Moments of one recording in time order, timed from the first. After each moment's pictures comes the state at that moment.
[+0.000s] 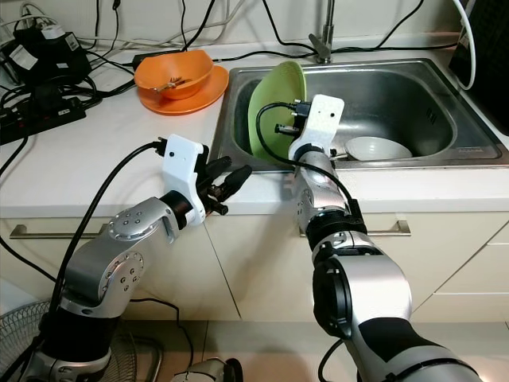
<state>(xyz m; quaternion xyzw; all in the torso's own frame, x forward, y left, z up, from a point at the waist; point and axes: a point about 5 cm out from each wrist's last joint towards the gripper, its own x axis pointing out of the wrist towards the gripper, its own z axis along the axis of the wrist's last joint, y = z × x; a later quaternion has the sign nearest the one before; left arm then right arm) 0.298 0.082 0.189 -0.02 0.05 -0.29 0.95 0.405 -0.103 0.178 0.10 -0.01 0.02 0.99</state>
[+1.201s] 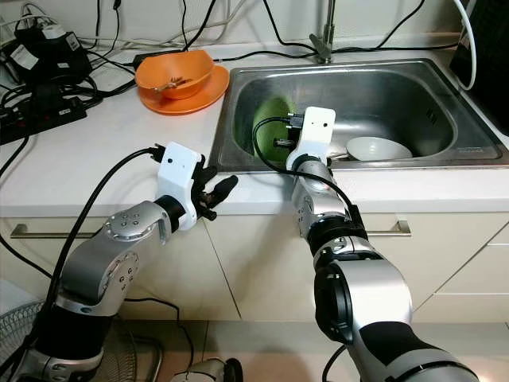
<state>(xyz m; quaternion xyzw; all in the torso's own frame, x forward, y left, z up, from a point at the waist) 0.303 0.097 0.175 0.04 0.09 -0.25 0.96 0.403 -0.104 0.165 0.08 0.02 0.03 1.00</state>
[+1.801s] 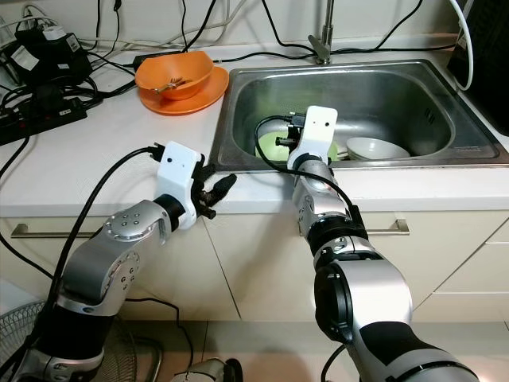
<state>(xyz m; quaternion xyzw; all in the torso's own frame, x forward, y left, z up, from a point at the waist) 0.313 0.108 0.176 0.06 0.05 -0.20 0.98 0.404 -0.105 0.186 0.09 -0.05 0.03 0.99</state>
